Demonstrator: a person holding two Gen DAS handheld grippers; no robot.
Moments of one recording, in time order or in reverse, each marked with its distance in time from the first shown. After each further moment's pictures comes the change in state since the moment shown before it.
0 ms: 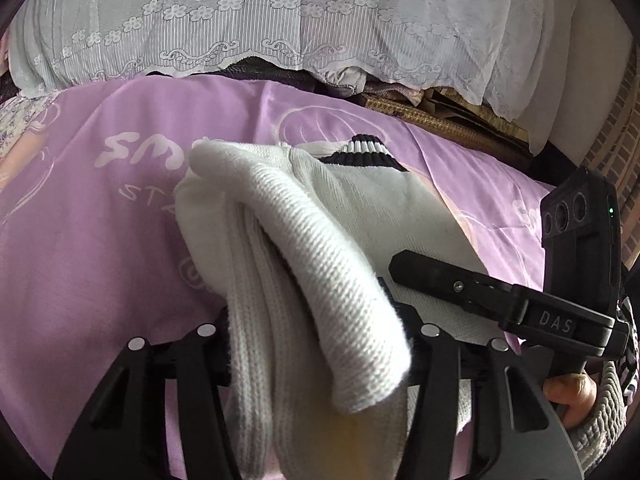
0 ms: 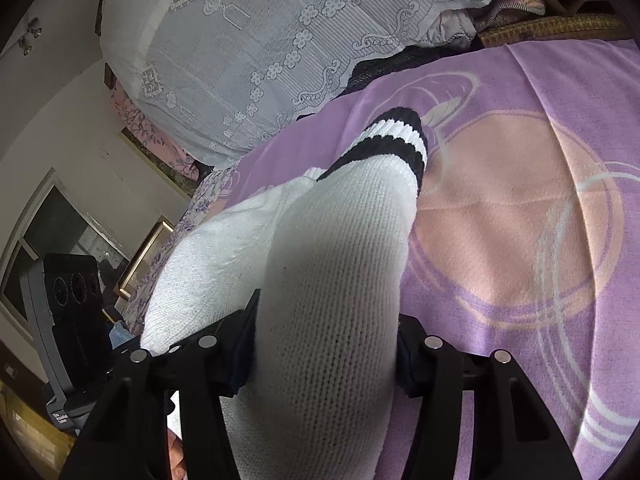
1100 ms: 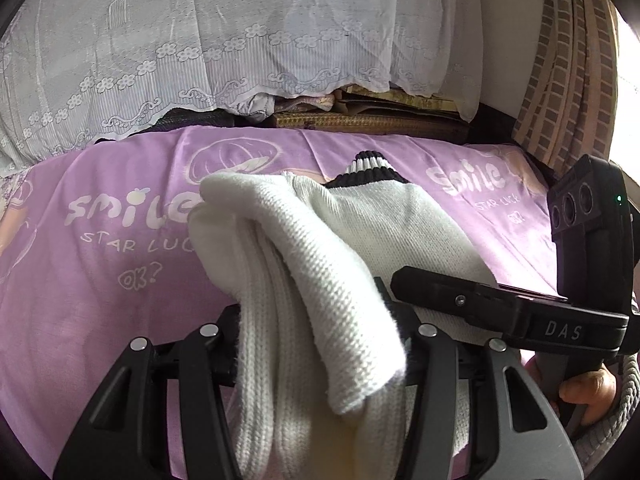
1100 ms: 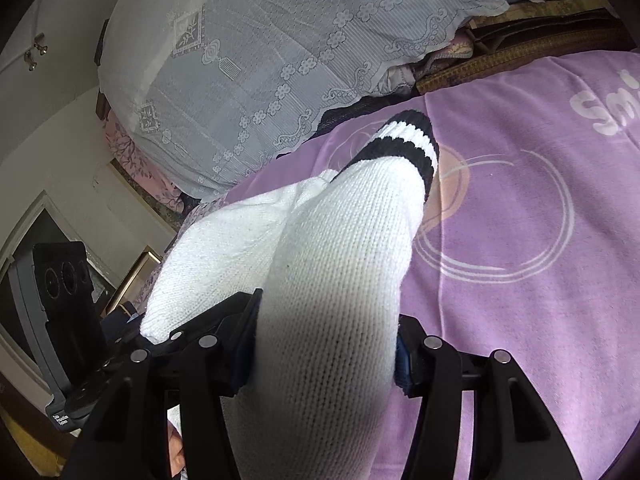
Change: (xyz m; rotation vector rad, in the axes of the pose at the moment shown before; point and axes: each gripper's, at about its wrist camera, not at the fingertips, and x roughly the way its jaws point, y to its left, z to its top) left arm -0.056 -0.105 -0.038 0.237 -0.075 -0.073; right arm -0.133 0.001 -0.063 0.033 -0.154 -0.103
